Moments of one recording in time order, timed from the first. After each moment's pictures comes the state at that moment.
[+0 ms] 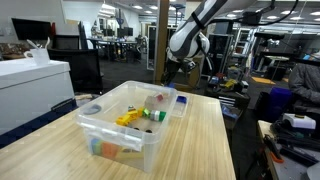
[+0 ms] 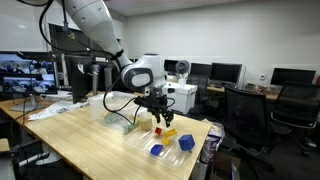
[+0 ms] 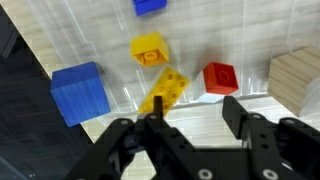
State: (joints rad) arm -0.35 0.53 -0.03 -1.98 0.14 2.78 -0.40
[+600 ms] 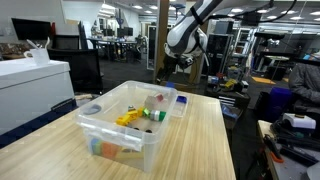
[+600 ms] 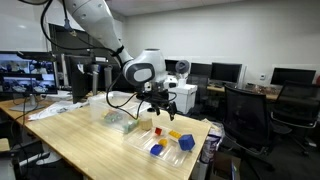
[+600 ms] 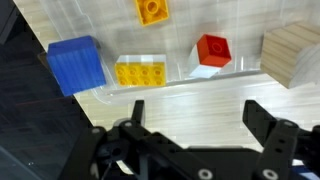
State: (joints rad) arm -0.34 0.51 -0.01 -1.94 0.14 2.76 -0.40
